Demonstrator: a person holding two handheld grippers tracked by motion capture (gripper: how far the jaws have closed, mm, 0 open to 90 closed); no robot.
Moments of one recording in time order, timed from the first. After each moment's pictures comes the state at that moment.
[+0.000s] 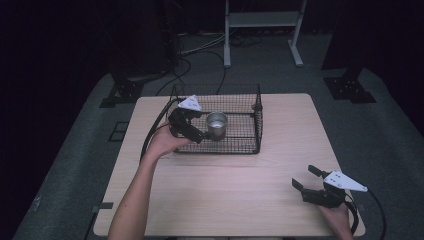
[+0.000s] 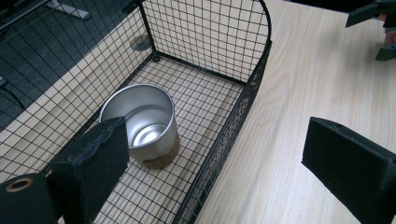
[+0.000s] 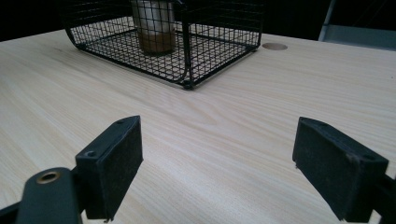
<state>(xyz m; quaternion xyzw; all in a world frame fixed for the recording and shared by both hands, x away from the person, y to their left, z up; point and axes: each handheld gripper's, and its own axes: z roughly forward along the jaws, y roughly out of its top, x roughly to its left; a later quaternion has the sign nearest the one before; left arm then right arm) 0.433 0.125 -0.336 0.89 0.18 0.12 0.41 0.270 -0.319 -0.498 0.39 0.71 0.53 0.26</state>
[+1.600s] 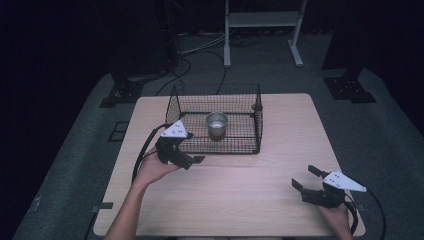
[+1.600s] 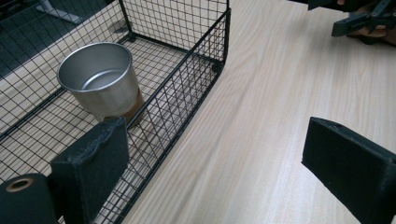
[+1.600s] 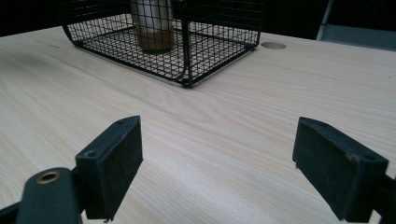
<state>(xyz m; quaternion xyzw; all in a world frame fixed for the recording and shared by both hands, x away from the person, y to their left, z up) 0.373 0.159 -0.370 0.87 0.18 0.11 0.44 0.269 -0.317 -0.498 0.39 0.71 0.52 0.26</state>
